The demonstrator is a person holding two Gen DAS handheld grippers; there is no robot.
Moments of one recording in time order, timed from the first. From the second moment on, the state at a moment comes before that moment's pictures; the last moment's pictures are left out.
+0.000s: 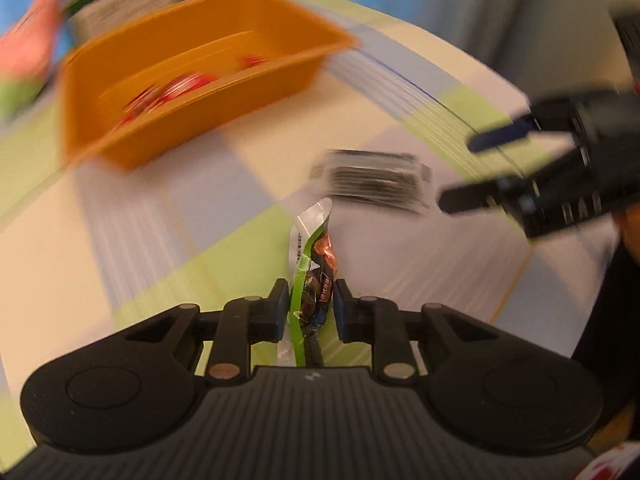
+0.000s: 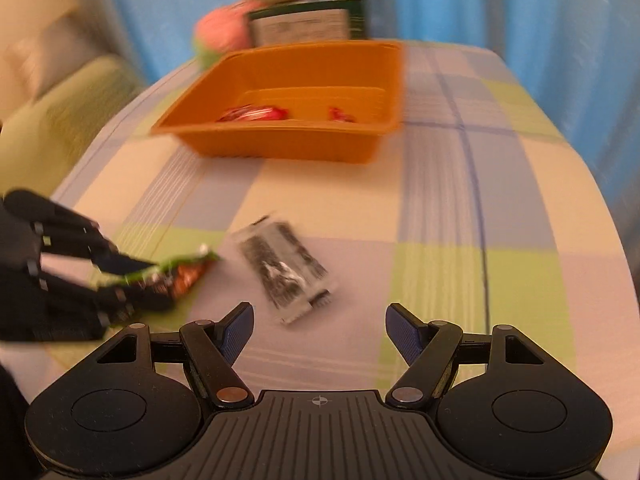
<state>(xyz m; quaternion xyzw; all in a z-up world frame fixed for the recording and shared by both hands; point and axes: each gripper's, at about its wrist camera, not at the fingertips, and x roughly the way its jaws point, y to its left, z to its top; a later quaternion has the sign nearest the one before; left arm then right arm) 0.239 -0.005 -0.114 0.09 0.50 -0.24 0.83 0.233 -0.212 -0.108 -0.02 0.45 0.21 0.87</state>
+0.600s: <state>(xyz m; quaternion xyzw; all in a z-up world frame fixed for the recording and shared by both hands) 0.238 0.015 -0.121 0.00 0.48 -0.17 0.86 0.262 -0.161 -0.143 -0.12 0.43 0.25 0.86</state>
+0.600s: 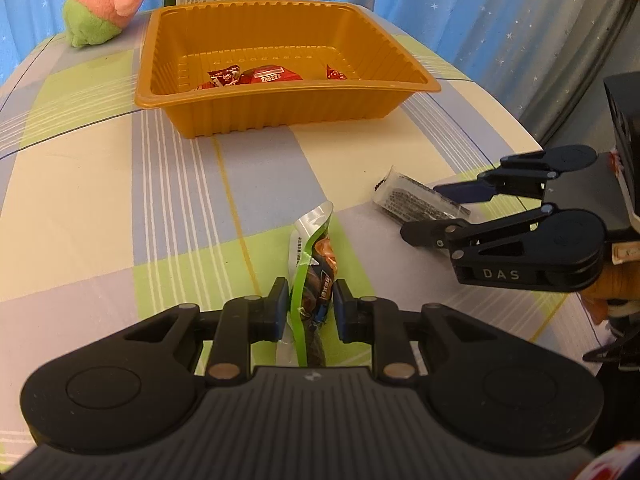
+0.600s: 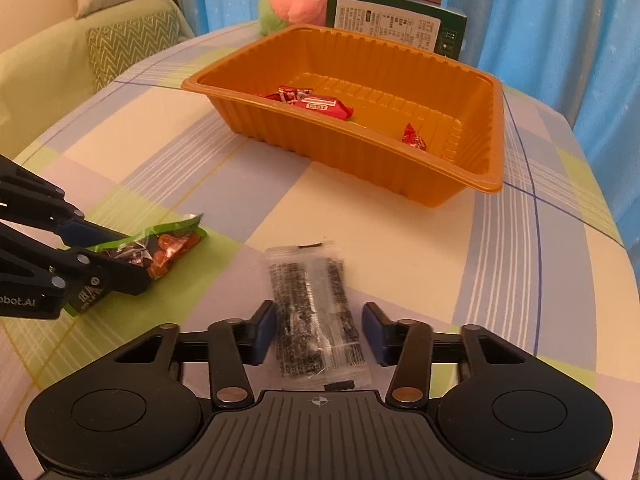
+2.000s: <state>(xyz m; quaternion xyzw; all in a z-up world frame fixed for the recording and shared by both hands) 0.156 0.018 -0.057 -0.08 0.43 -0.09 0.89 0.162 -0.195 -0.067 0.06 0.43 0.14 0.89</state>
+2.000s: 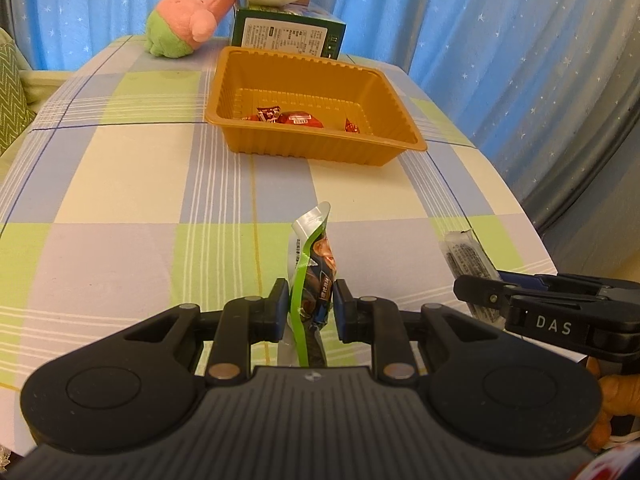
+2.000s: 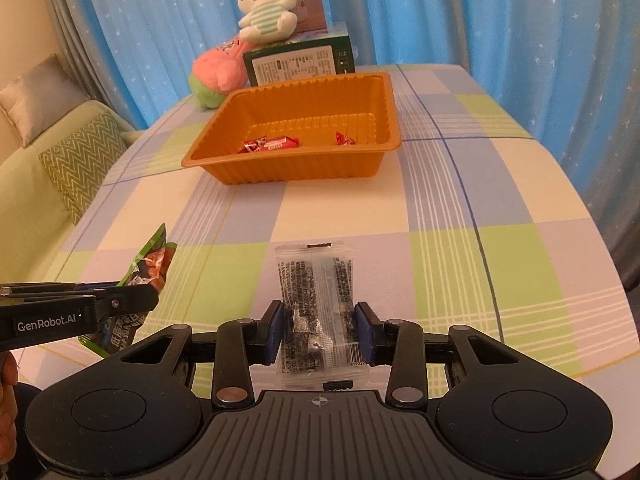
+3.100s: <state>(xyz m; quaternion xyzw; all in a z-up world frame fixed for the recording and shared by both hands) 0.156 0.019 -0.032 -0.09 0.41 -0.10 0.90 0.161 -0.197 -0.046 0.05 0.41 0.14 0.90</state>
